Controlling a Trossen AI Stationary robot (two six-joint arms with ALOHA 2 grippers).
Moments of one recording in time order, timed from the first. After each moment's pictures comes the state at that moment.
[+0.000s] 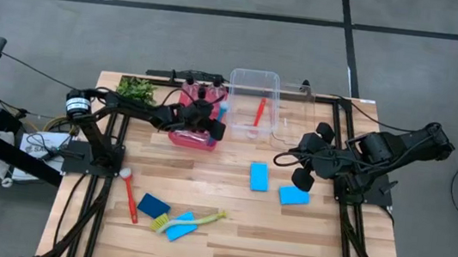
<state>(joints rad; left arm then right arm) 0.31 1.70 0.84 0.14 -0.15 -0.66 0.37 0.98 1.26 -1.11 0.61 0.57</state>
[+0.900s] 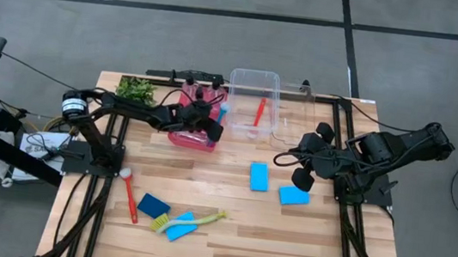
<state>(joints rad) 0.30 1.66 0.84 0.08 -0.25 -0.55 0.37 0.98 1.26 -1.11 0.61 0.57</state>
